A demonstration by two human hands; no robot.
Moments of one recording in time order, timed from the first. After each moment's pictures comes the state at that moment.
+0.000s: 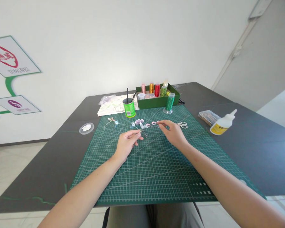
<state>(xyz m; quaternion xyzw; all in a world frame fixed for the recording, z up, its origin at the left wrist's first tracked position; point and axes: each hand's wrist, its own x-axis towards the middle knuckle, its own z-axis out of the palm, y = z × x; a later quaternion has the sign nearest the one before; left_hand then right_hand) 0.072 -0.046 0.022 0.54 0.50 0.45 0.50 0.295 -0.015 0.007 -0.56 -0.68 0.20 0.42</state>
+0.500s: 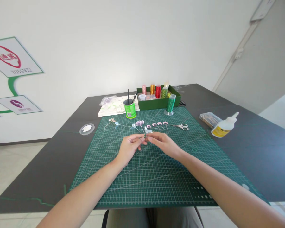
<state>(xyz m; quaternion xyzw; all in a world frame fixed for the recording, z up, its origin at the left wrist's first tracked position) 0.080 -0.053 0.022 0.55 0.47 0.44 0.53 0.264 -0.041 0.011 -0.35 -0.69 0.49 0.40</state>
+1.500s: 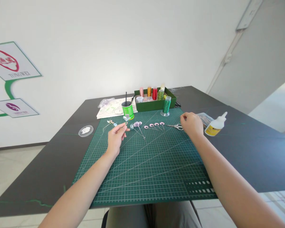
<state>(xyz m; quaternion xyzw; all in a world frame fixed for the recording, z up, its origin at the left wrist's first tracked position) 0.048 -0.017 0.020 0.47 0.48 0.60 0.44 0.378 0.015 0.018 -0.75 -0.60 -0.09 0.27</state>
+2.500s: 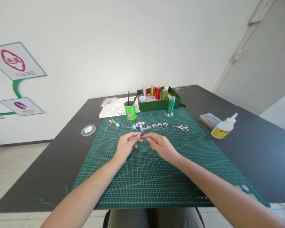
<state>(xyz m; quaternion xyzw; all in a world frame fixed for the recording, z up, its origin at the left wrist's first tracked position) 0.070 -0.044 0.021 0.53 0.51 0.45 0.50 0.254 -0.053 0.017 -0.44 -0.71 0.40 0.37</state>
